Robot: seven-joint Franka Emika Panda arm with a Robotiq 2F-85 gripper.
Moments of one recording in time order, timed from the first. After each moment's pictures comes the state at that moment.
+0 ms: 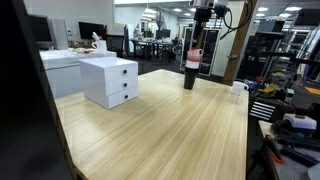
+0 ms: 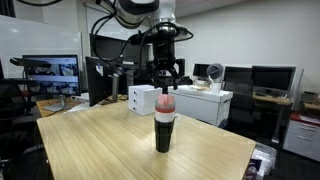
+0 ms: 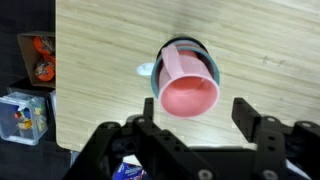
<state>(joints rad) -0.32 0.13 -0.26 -1.86 0.02 2.10 -0.68</state>
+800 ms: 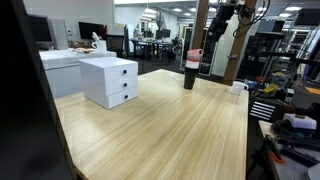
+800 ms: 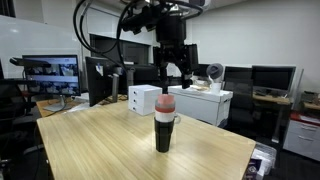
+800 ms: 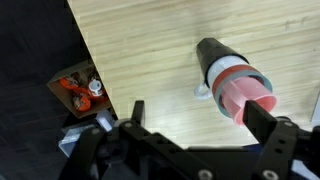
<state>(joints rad) -0.41 0.03 -0.39 -1.94 0.17 2.13 -0.52</state>
